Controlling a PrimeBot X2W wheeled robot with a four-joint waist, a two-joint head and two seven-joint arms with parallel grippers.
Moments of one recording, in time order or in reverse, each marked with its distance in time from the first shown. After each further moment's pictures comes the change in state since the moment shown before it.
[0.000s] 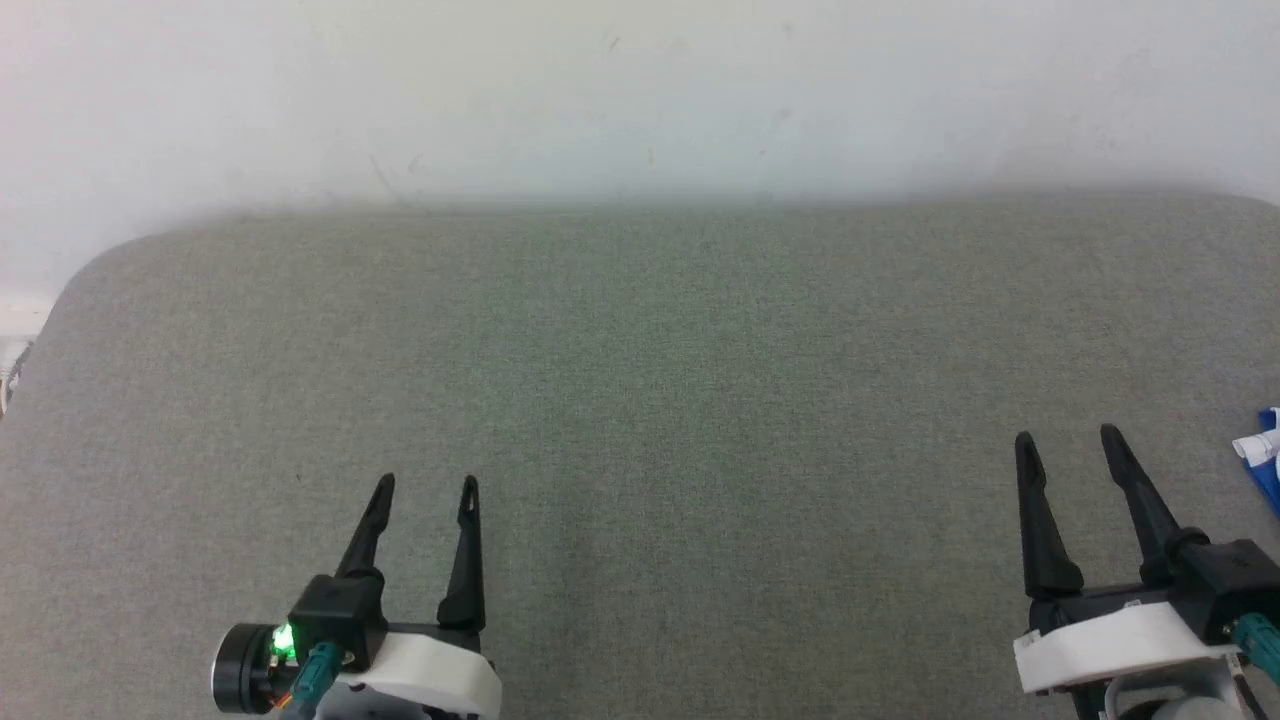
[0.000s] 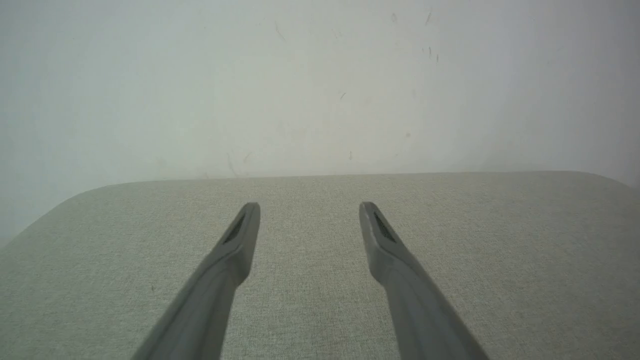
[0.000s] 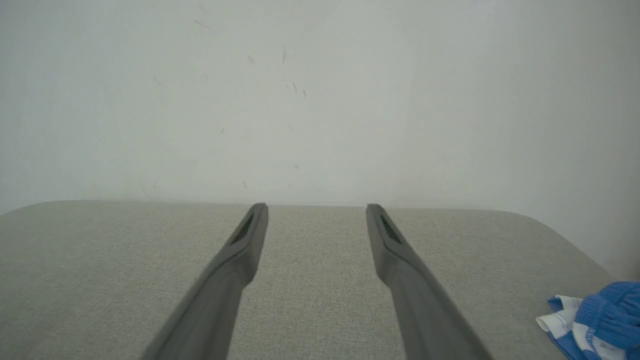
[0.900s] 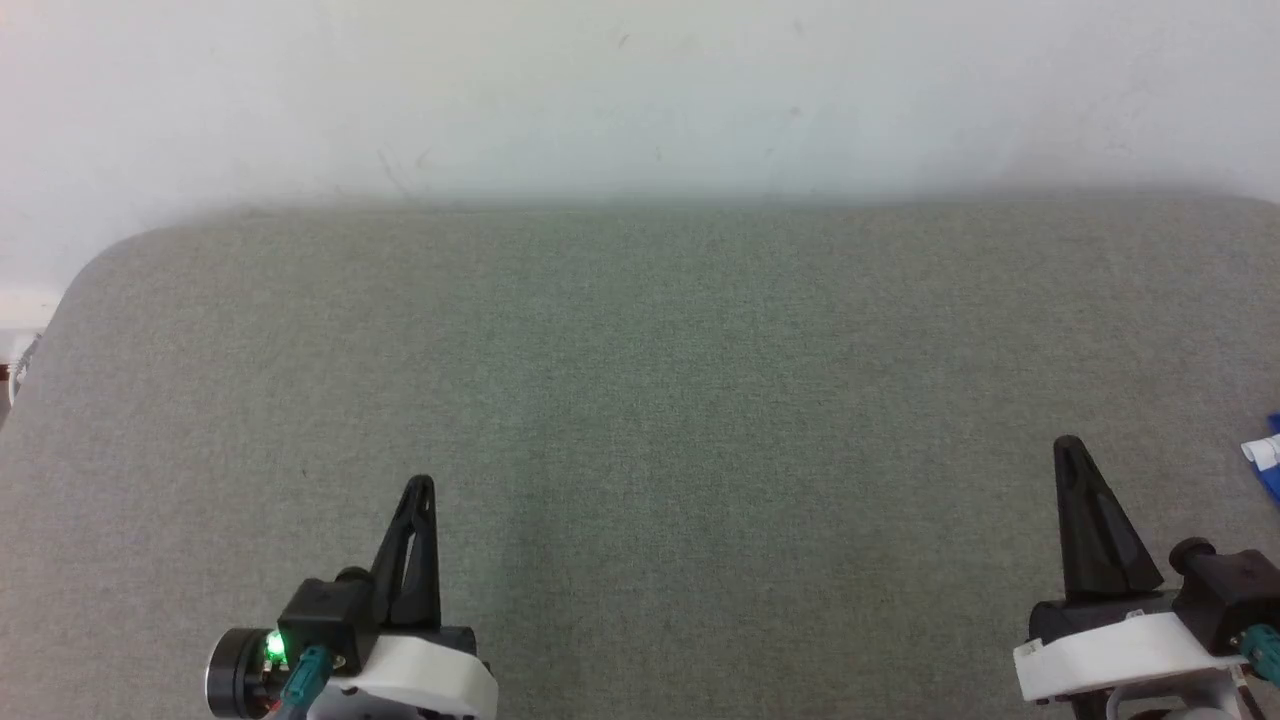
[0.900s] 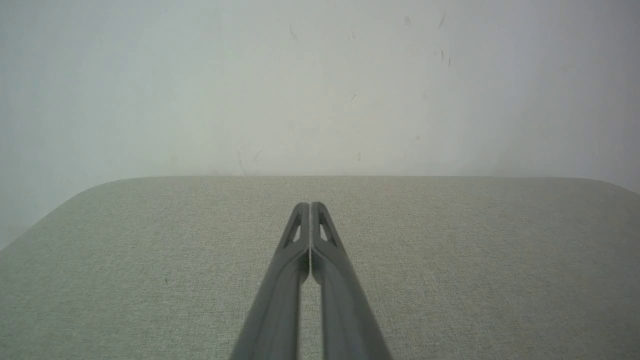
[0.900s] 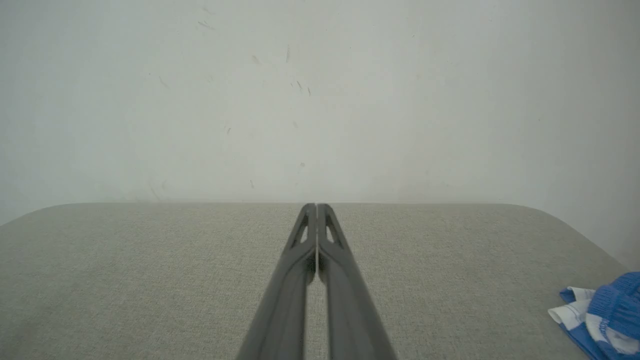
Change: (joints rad) left arm 0.014 0.000 0.013 -0.017 -0.016 0.010 0.005; right arm 0.030 0.001 0.006 -0.025 0.028 0.000 0.002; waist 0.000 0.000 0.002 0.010
